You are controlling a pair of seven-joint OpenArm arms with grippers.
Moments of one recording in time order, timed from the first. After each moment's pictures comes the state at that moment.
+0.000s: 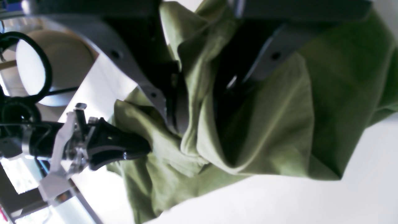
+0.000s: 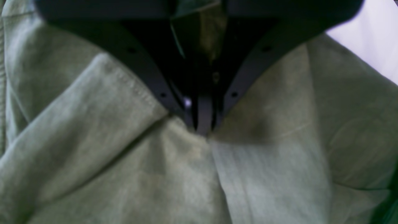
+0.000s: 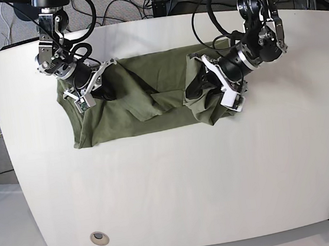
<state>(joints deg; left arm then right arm) 9.8 -2.5 -5.6 102.5 -39.1 -37.9 52.5 -11.2 9.0 11.8 81.2 12.7 39.7 -24.8</state>
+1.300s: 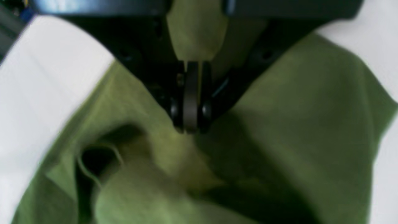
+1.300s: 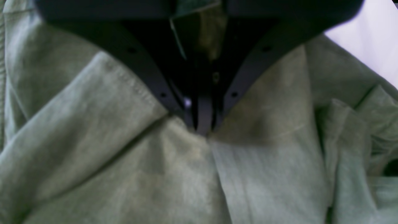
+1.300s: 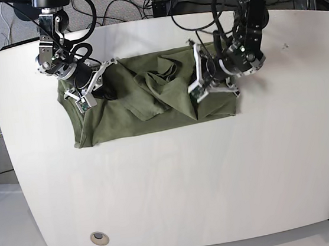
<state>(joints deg) 4.6 -9.1 11.8 97.0 -5.1 -39.3 52.4 -11.1 9.0 11.6 81.2 12.8 39.9 -25.3</state>
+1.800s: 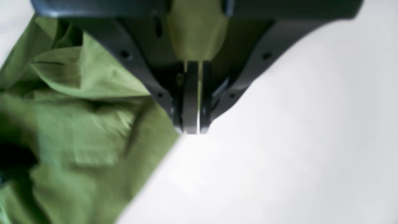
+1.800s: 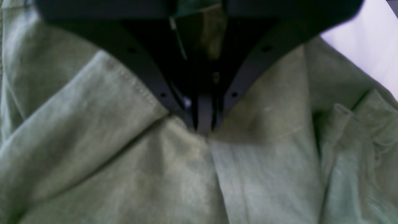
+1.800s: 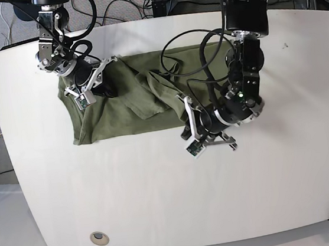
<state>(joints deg) -11.9 -1.6 9.1 92.2 -5.5 -39.2 52.0 -12.5 9.0 11.6 81.3 14.0 39.9 -24.5</state>
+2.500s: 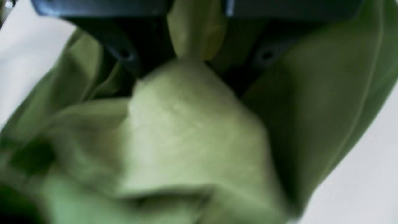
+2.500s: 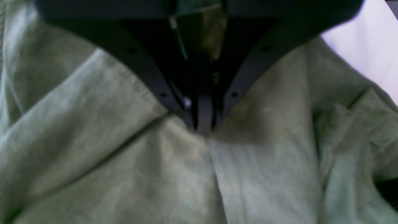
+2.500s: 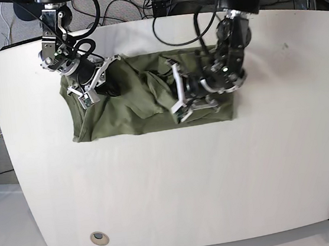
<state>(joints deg) -2.6 -1.1 12.3 84.4 -4.7 -38.5 44.6 -12.8 7.6 11.6 82.9 12.7 39.9 -25.5</state>
